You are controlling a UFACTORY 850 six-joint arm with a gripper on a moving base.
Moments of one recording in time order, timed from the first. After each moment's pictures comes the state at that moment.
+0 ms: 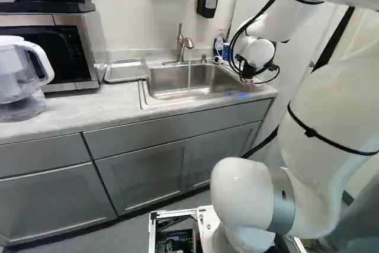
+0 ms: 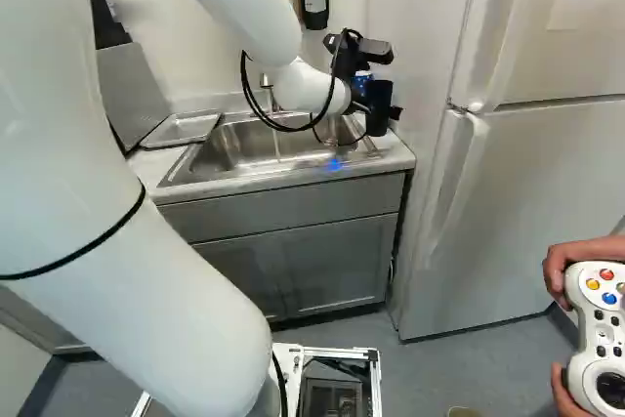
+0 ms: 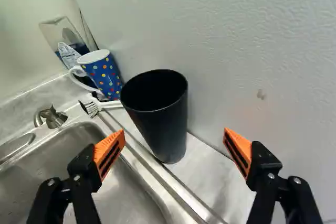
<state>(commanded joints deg) -19.2 2.0 -43.3 31.4 26.8 -16.9</state>
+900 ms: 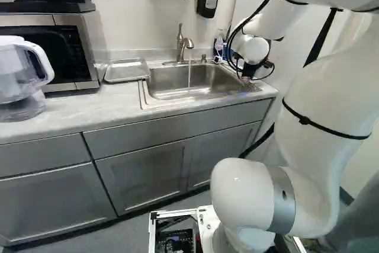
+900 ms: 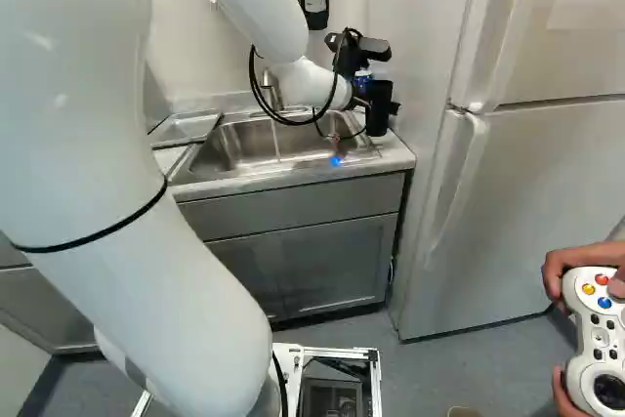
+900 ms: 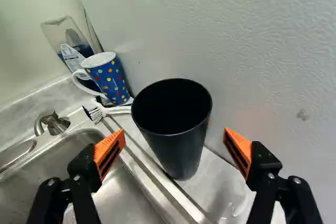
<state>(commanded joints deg) -18.1 -2.9 -48.2 31.4 26.8 -16.9</state>
